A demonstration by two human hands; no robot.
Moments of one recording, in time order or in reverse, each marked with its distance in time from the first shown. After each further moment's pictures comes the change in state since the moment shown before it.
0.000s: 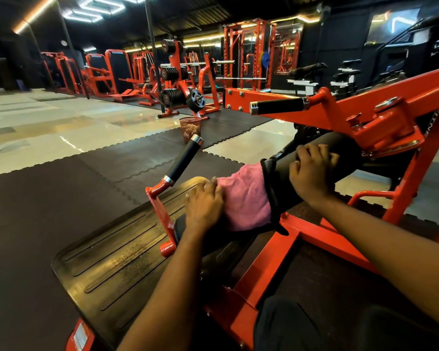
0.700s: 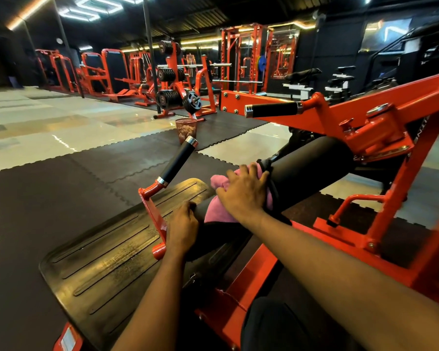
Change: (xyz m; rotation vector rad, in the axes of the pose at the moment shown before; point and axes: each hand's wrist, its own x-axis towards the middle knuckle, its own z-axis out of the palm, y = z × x) left_hand -0.024 -0.054 0.015 -0.285 0.114 -0.016; right_hand -0.028 -0.133 0.011 -0.057 -0.473 0.021
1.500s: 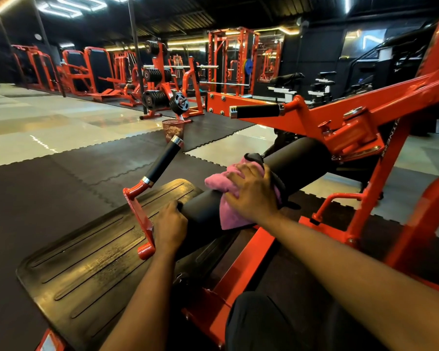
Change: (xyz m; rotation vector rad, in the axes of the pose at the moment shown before) left_hand -0.003 0.008 0.004 0.085 0.054 0.000; right_hand -0.009 0.075 0.003 0.055 0.190 -0.324
